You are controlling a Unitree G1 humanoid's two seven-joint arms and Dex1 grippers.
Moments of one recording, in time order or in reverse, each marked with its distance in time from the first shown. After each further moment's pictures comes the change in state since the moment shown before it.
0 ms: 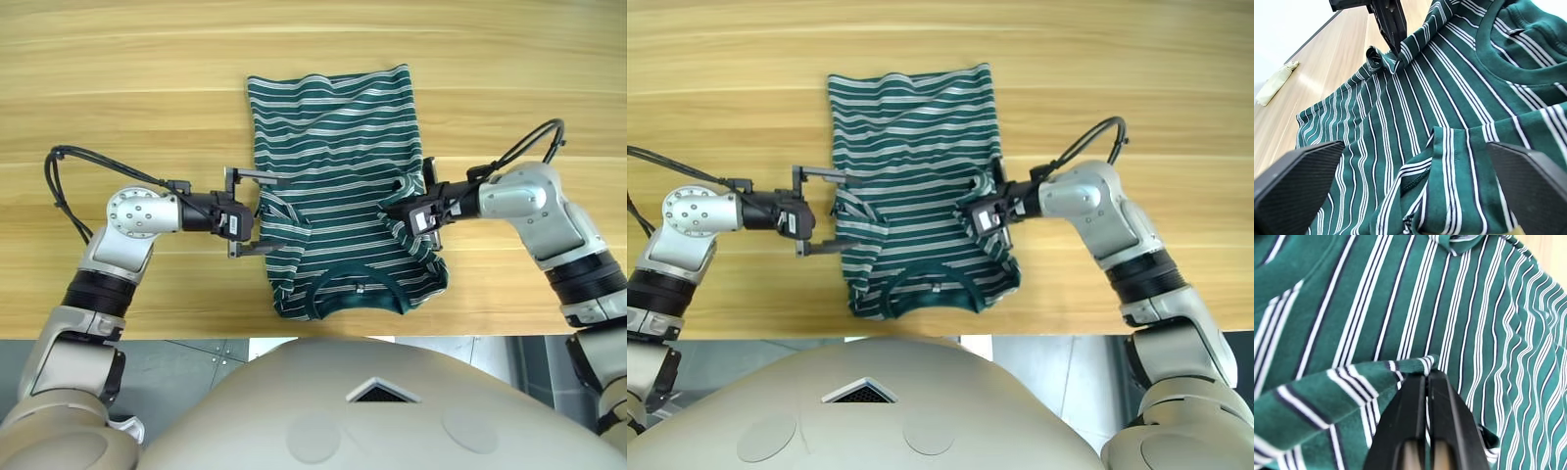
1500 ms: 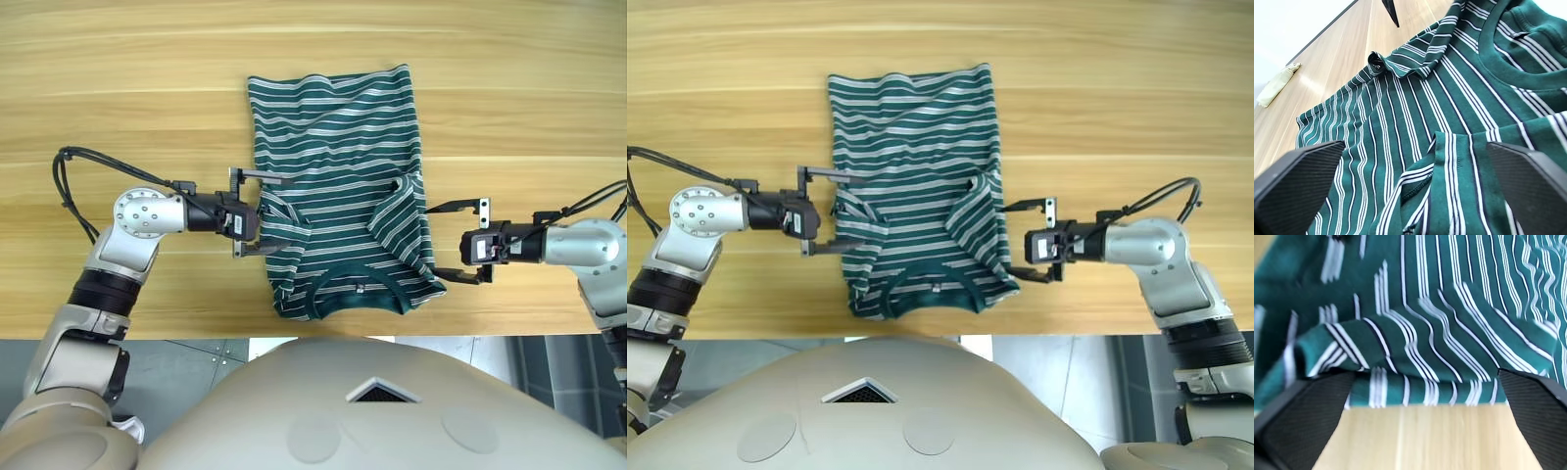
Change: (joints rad) left arm -0.007 -0.017 -0.015 0.010 0.007 -0.001 0.016; right arm 0.410 -0.195 -0.262 -0.170 0.247 0.035 0.025
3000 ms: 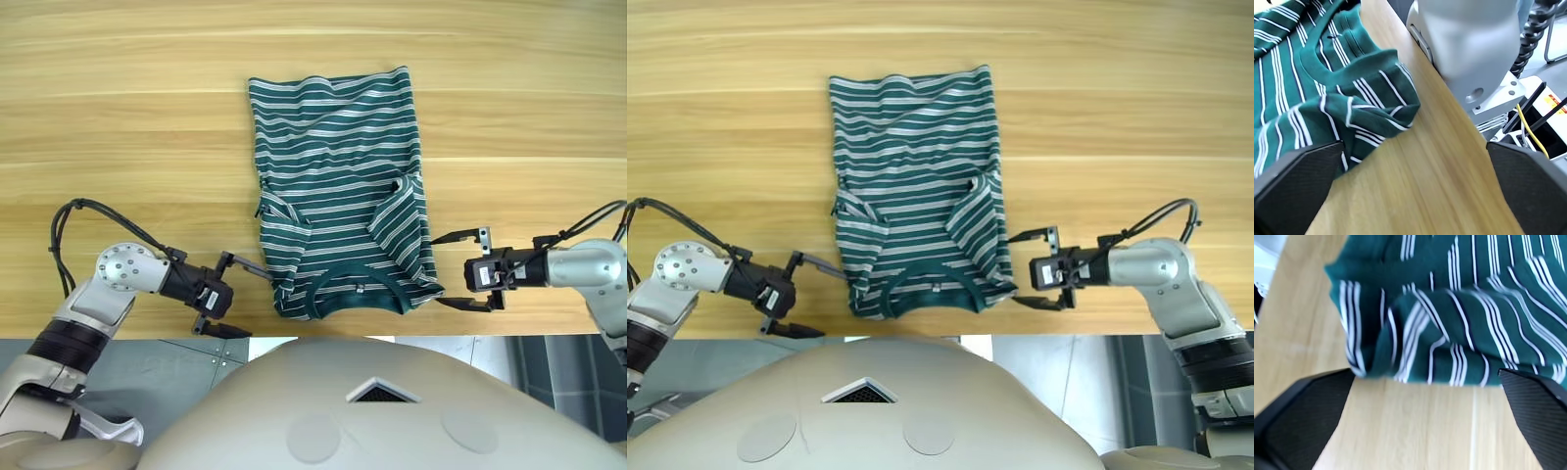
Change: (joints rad) left arm 0.257 0.205 -0.096 -0.132 -0.131 0.034 -0.301; right arm 0.090 -0.068 0.027 -0.011 -0.029 0.029 0.033
